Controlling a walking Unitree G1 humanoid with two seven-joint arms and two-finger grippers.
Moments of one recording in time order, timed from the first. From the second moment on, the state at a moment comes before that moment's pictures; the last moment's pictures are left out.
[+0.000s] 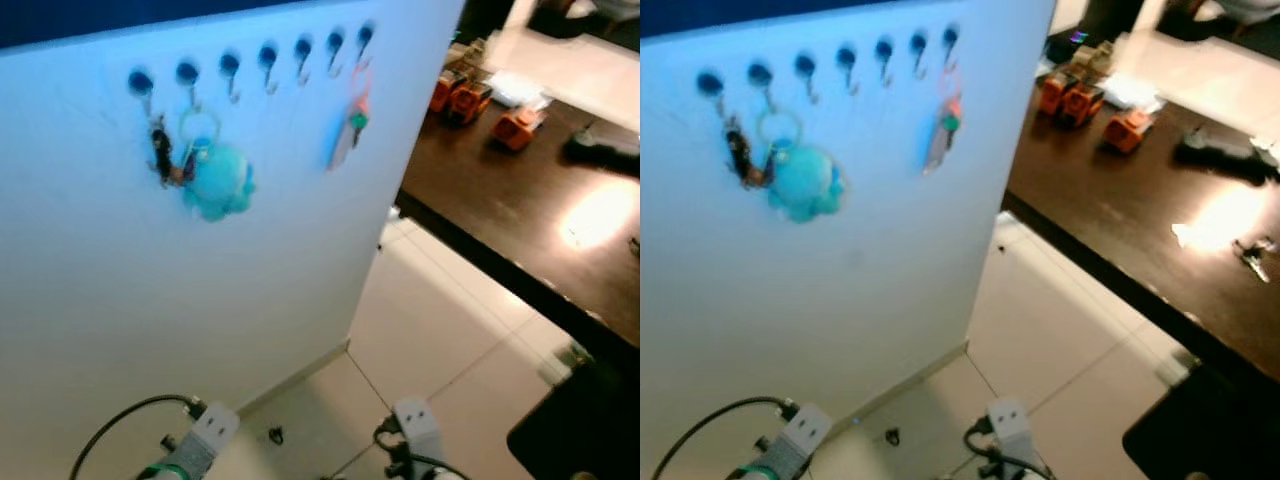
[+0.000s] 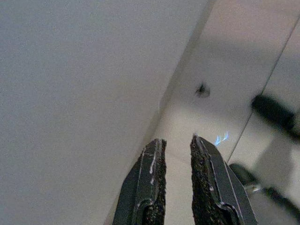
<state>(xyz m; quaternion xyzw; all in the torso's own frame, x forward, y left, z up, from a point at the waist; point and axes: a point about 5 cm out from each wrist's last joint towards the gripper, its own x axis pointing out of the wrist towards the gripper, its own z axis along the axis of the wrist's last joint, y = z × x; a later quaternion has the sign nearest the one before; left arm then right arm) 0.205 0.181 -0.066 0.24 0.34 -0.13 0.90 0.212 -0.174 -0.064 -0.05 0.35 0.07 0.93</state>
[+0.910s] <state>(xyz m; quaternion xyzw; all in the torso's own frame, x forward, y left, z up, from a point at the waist) 0.304 0.104 0.139 0.13 -0.11 -0.33 0.93 0.325 -0.202 0.111 -0.04 -0.11 0.06 0.99</state>
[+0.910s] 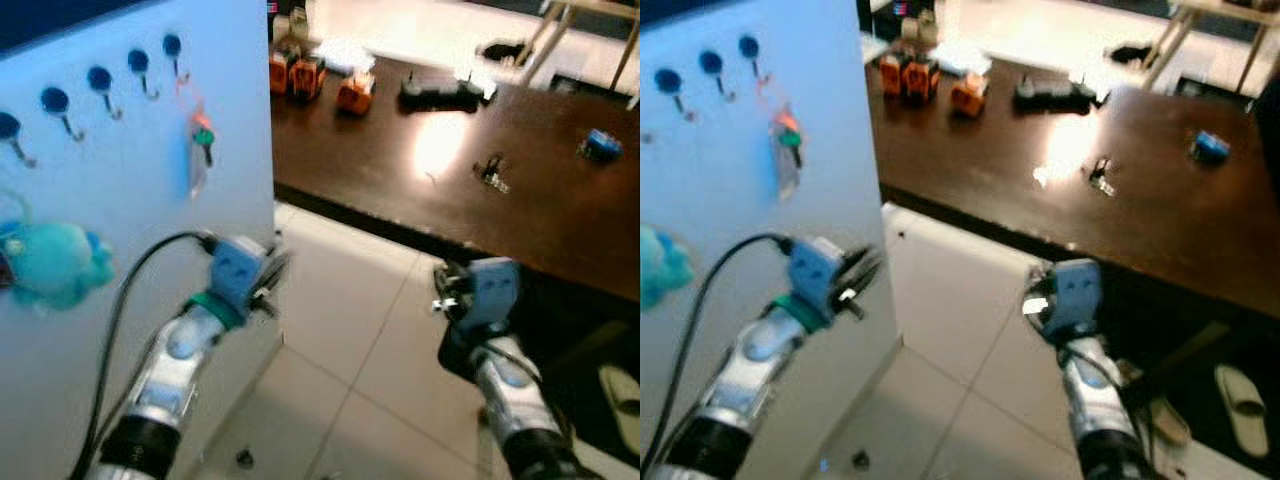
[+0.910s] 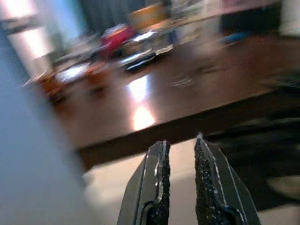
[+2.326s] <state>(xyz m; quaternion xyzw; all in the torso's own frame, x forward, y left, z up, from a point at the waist) 0.326 0.105 0.182 0.10 -0.11 -0.17 0.97 0.314 -0.153 0.159 -0.07 -0.20 0.12 0.97</state>
